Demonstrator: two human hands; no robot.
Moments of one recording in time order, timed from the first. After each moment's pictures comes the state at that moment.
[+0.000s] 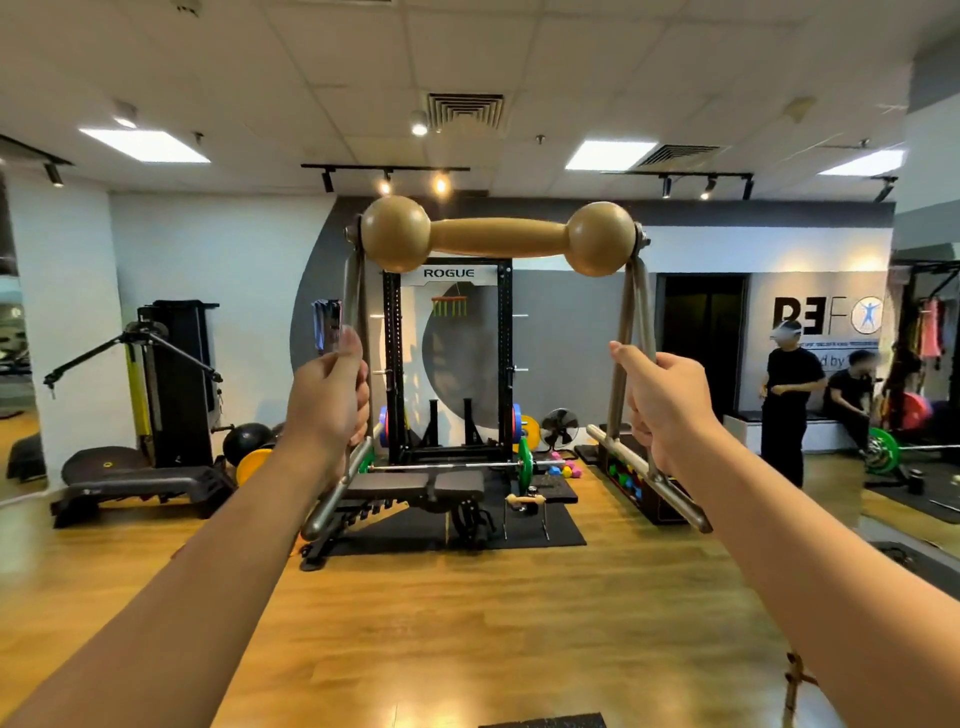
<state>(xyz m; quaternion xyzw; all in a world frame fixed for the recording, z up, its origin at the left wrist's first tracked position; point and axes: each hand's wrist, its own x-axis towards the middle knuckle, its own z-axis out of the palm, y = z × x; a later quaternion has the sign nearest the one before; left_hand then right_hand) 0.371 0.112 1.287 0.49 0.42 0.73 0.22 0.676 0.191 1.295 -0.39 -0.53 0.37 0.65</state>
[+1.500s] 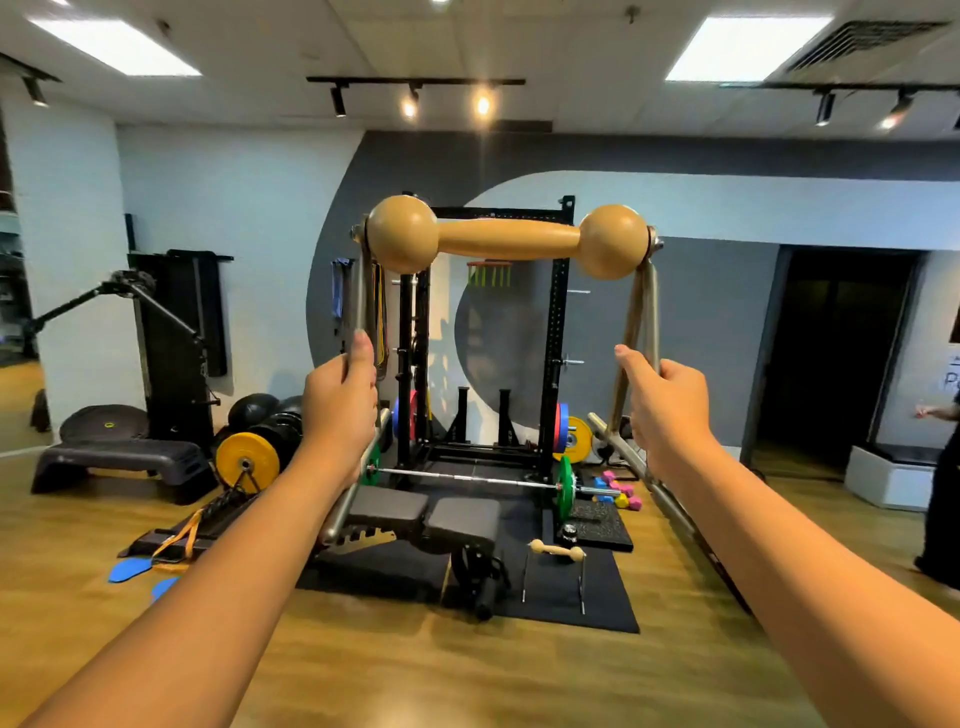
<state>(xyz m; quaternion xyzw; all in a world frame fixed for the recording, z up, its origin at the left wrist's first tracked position) 0.313 0.988 1.241 0.40 0.53 0.75 0.08 0.592 1.116 1.258 -0.36 -0.57 0.37 0.64</state>
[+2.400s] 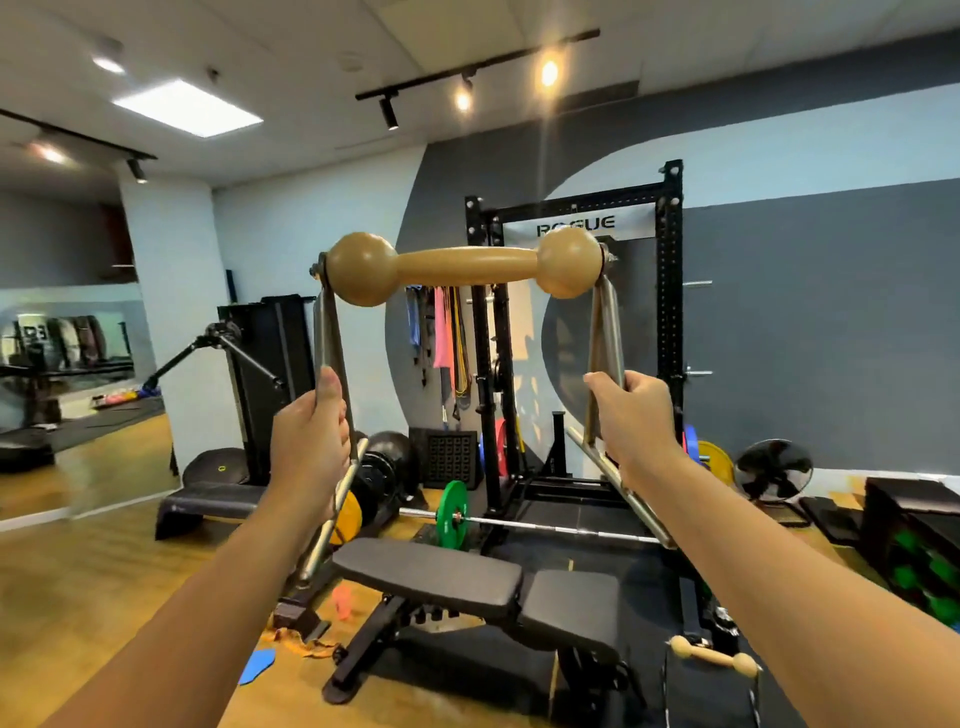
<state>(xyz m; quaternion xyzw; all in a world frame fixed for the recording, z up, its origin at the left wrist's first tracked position) 0.079 1.346 1.238 0.33 0.57 0.75 0.03 0.304 1.551 1.233 -0.28 -0.60 0.46 0.60</state>
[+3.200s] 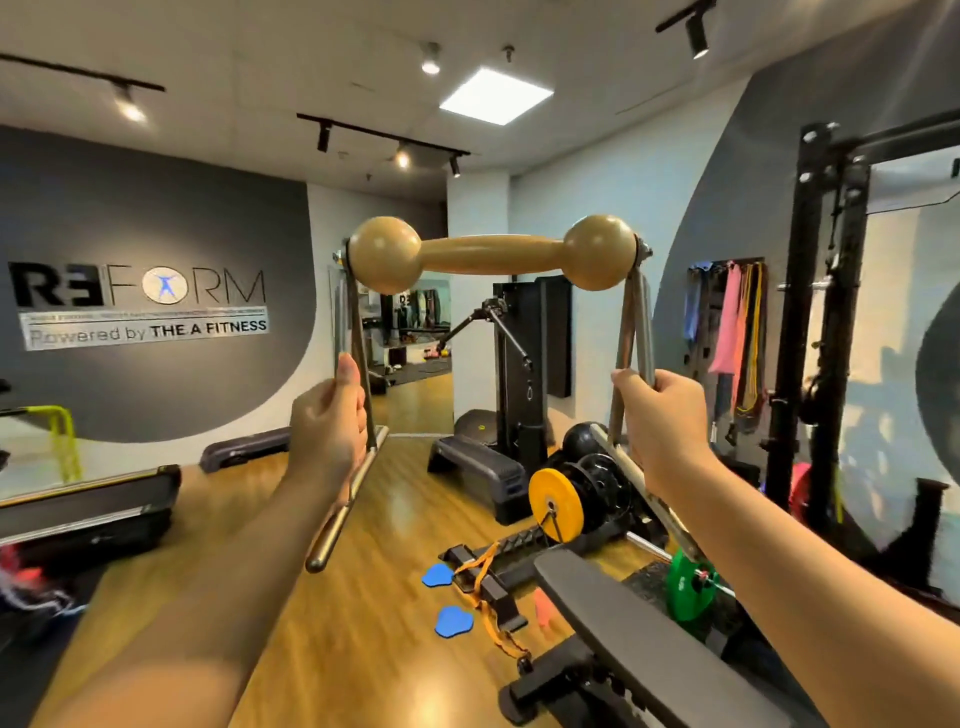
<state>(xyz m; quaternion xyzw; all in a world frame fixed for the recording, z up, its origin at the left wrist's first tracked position) -0.151 1.455 1.206 0.16 0.62 0.74 -0.21 -0.088 1.756 1.209 -0.09 -0.66 0.59 0.44</state>
